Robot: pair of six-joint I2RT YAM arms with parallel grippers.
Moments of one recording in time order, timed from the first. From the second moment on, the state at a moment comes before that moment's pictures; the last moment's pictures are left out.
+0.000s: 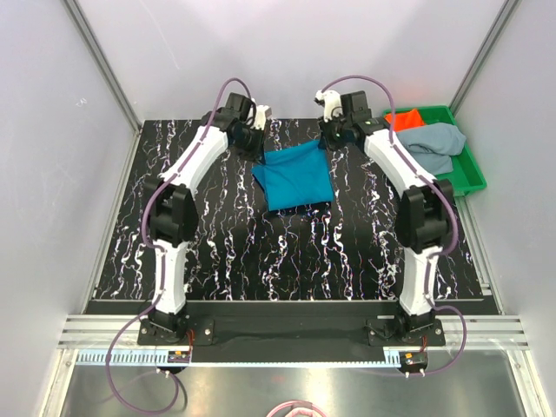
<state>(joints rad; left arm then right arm) -0.35 2.15 2.07 -0.91 0.32 -0.08 0.31 2.03 1.86 -0.55 -0.29 -0.16</state>
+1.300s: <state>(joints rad) -0.24 2.25 1.91 -0.81 0.48 -0.36 0.30 2.03 1.92 -0.70 -0.42 -0.02</state>
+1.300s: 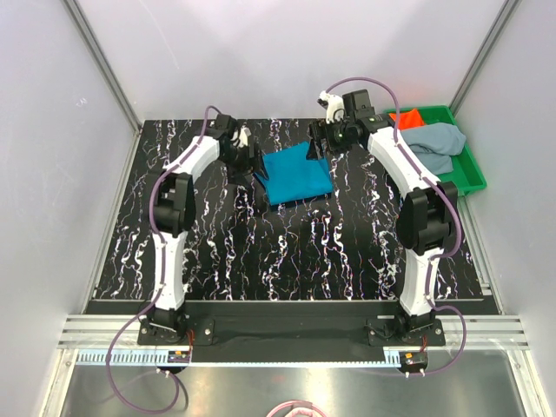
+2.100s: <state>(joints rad) -0.23 2.55 2.12 -0.63 0.75 -0.47 0.30 2.01 1.82 -0.74 -0.36 -0.07</state>
